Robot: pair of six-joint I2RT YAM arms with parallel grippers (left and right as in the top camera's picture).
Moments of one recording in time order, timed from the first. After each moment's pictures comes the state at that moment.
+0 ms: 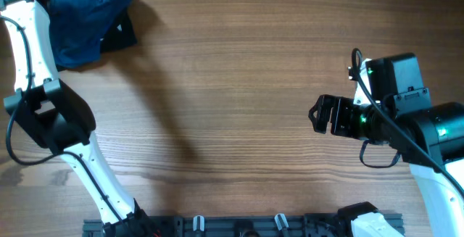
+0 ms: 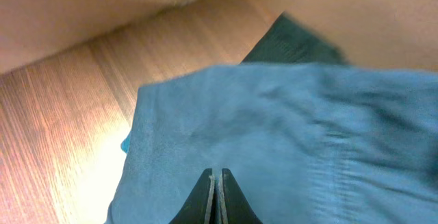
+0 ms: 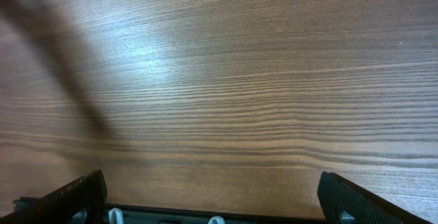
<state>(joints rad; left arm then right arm) 0.35 2.36 2.31 -0.79 -0.43 -0.55 0.24 1.14 1.43 -1.46 -0.12 0.39</state>
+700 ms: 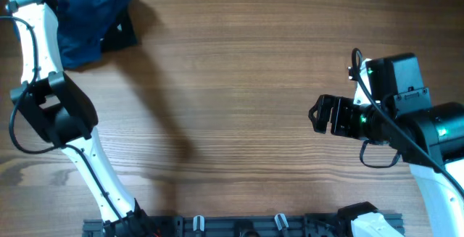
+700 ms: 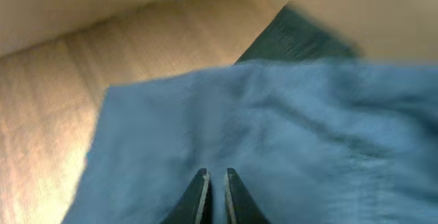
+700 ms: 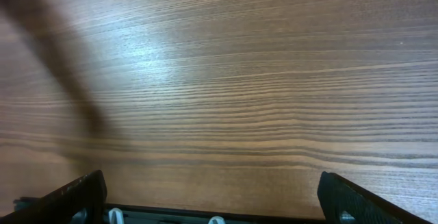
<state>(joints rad) 0.34 2.42 2.31 -0.66 -0.45 -0.56 0.24 1.14 1.43 -1.46 -0.12 0.39</state>
